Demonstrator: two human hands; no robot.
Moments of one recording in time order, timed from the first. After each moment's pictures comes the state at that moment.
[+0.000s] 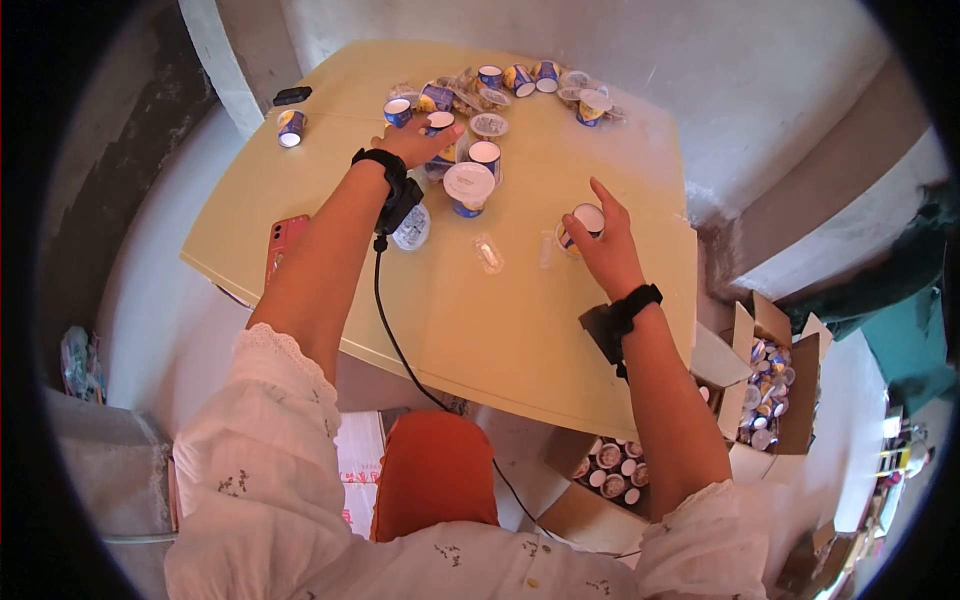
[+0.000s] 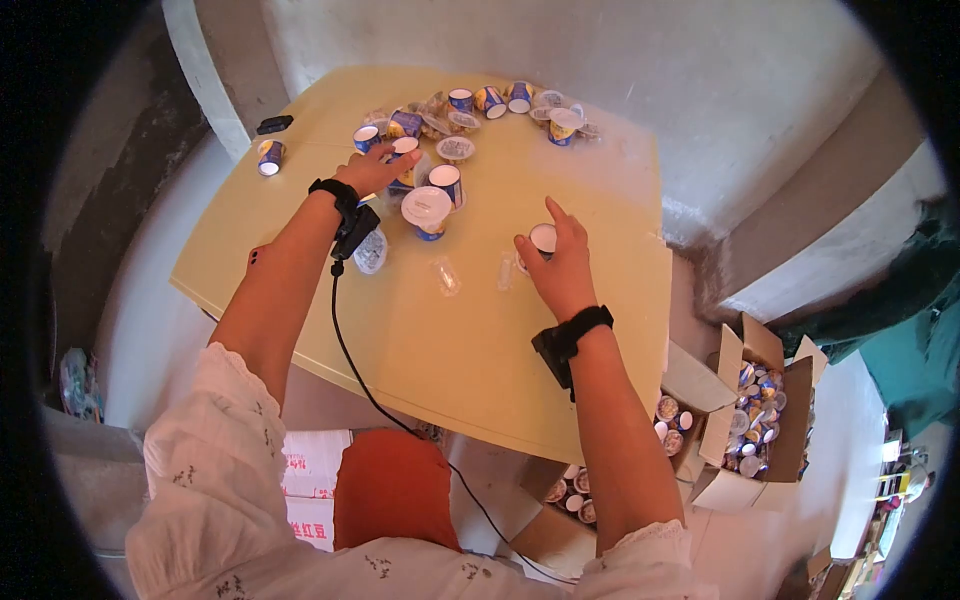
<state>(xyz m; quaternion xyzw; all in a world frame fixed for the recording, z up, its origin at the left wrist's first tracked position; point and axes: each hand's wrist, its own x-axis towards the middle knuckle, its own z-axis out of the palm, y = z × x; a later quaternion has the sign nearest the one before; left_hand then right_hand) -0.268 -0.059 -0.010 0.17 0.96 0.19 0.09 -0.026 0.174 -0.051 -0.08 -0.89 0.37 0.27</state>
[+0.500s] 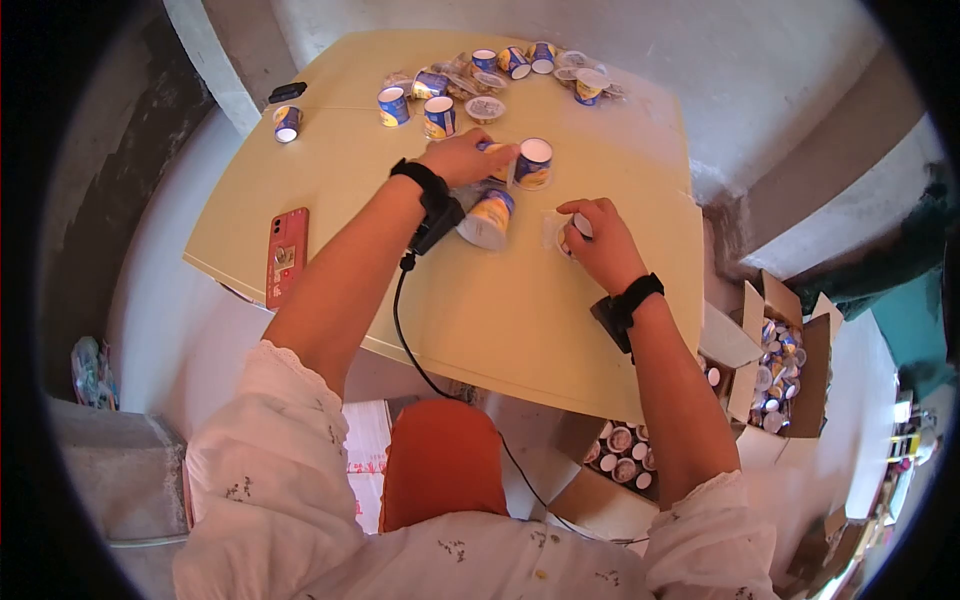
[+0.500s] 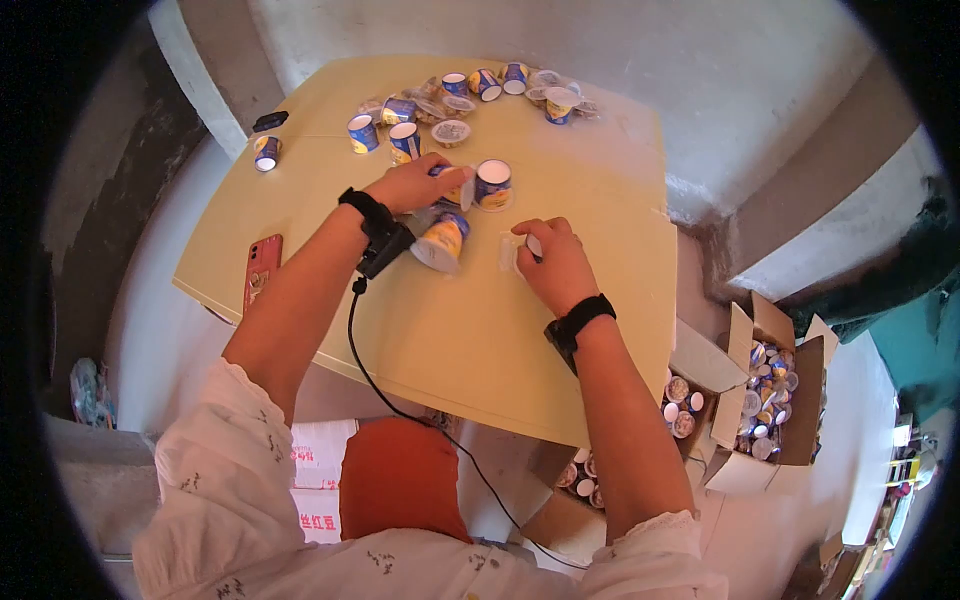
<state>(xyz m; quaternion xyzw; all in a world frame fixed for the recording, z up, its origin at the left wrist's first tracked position) -0.207 -0.012 -0.016 0.28 0.91 0.24 0.17 -0.005 0.166 -0.048 -0.06 -0.93 0.32 0.15</state>
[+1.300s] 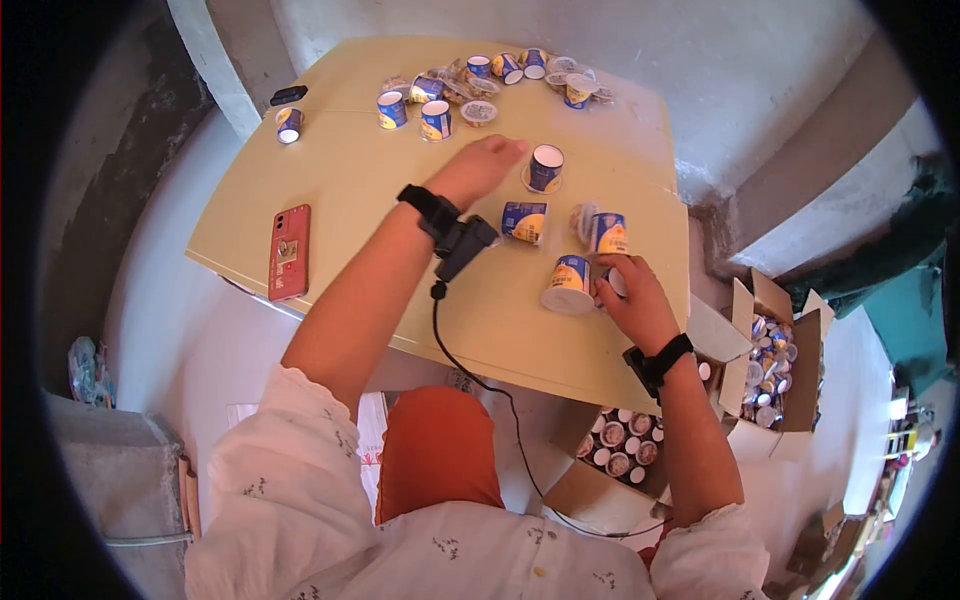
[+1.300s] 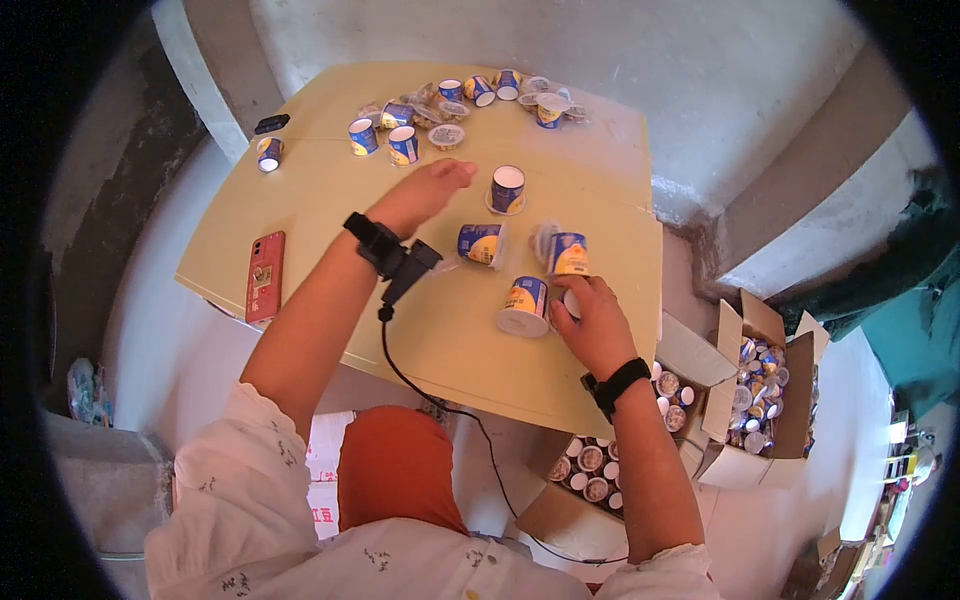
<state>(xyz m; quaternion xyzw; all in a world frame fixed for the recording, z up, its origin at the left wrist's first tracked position) -0.140 -0.003 0.001 0.27 0.76 0.56 0.18 0.096 0.174 -0.032 -0.09 -0.94 0.30 0.14</state>
